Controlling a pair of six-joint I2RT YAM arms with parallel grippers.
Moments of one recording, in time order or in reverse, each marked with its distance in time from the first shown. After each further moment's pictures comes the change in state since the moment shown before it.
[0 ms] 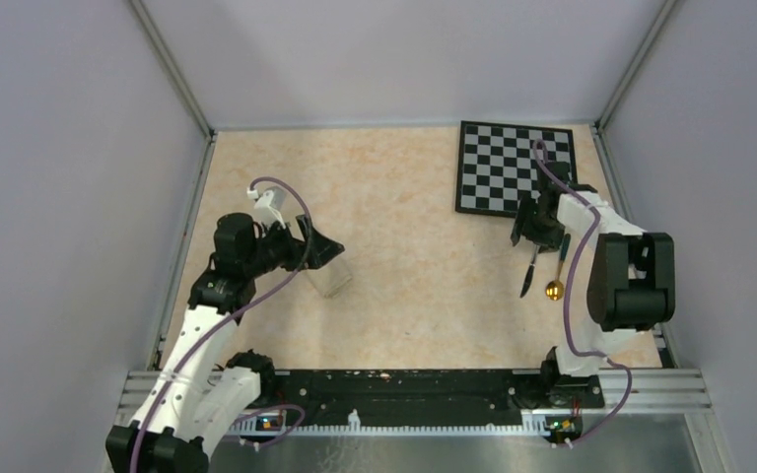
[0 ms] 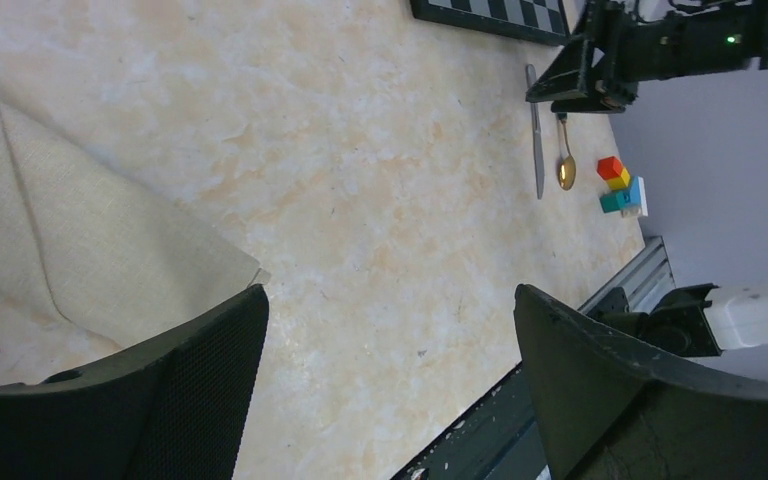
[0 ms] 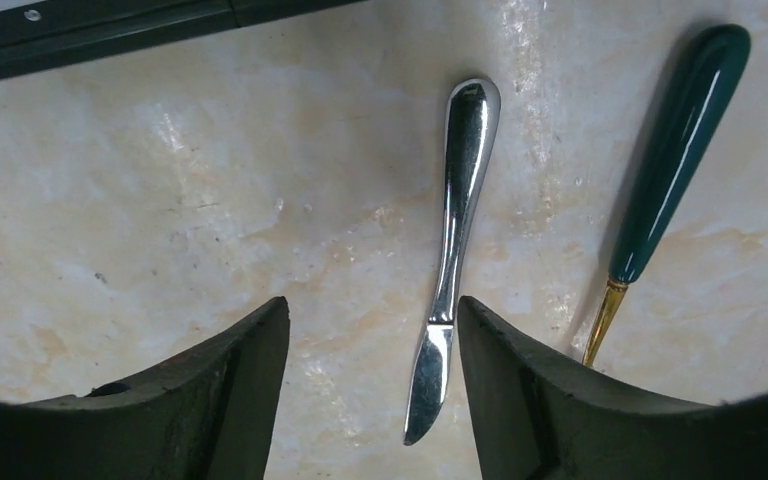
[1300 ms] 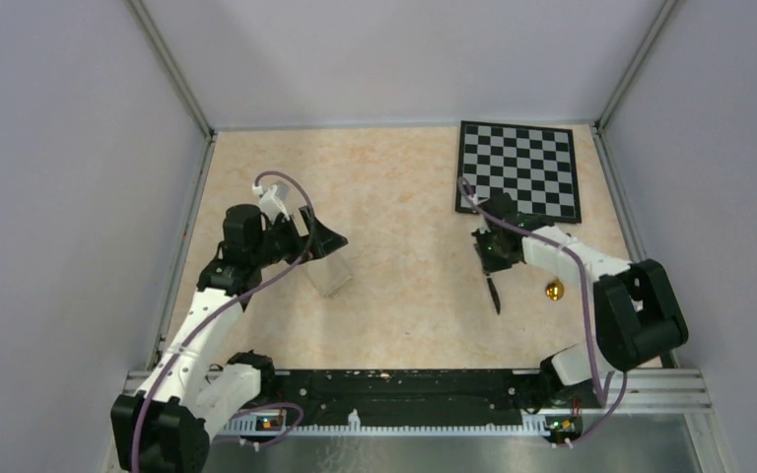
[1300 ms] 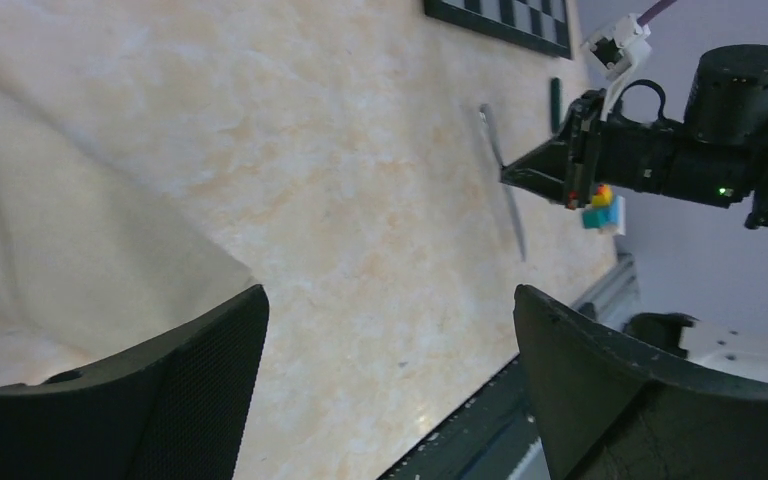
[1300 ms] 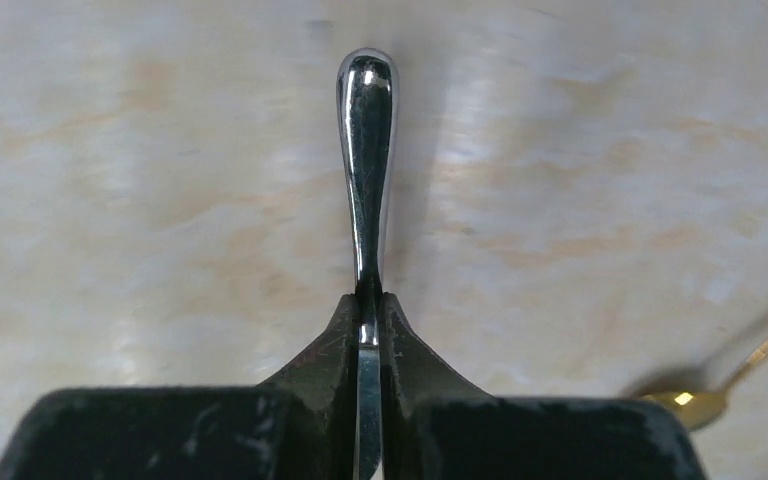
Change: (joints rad) left arm 0.001 0.116 0.060 -0.019 -0.034 -0.040; right arm 0.321 -0.126 -0.216 0.105 0.065 -0.164
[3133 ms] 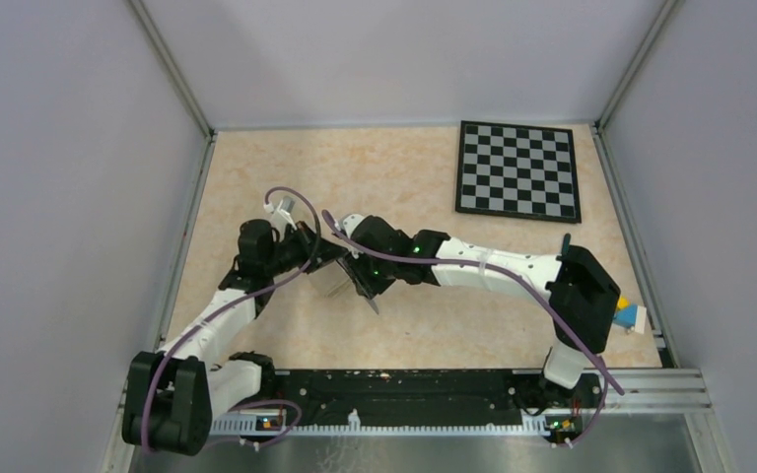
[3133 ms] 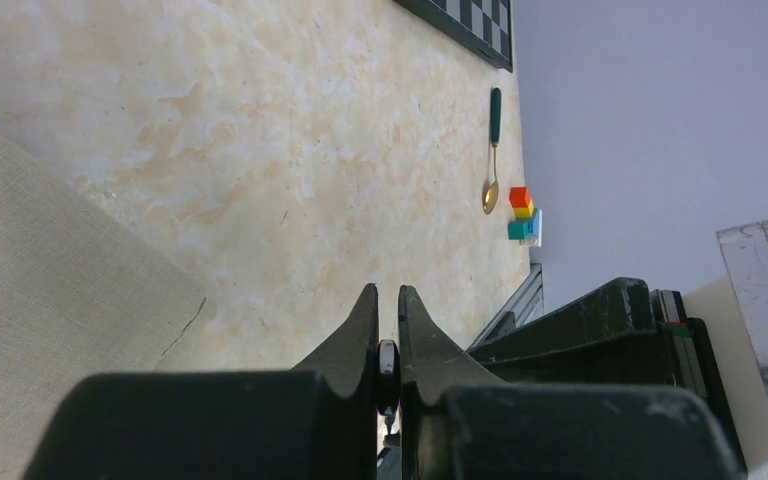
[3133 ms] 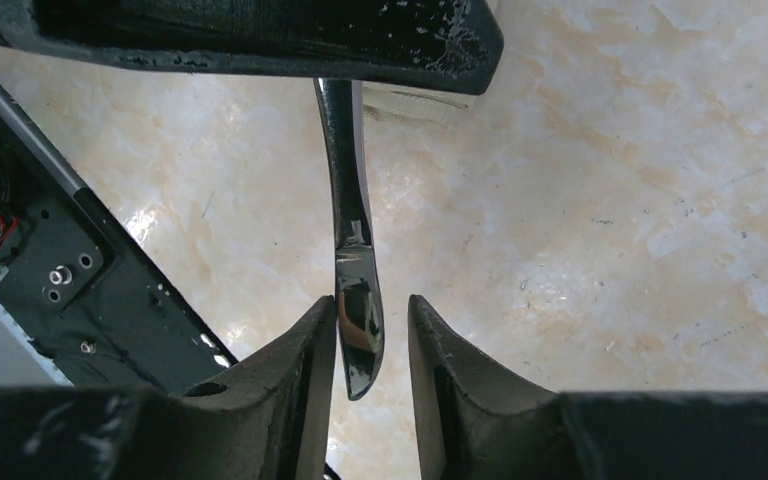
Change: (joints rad) left arm 0.003 0.142 -0.286 0.538 0.160 -0.322; right arm 0.754 0.198 0.459 0.058 -0.117 0.109
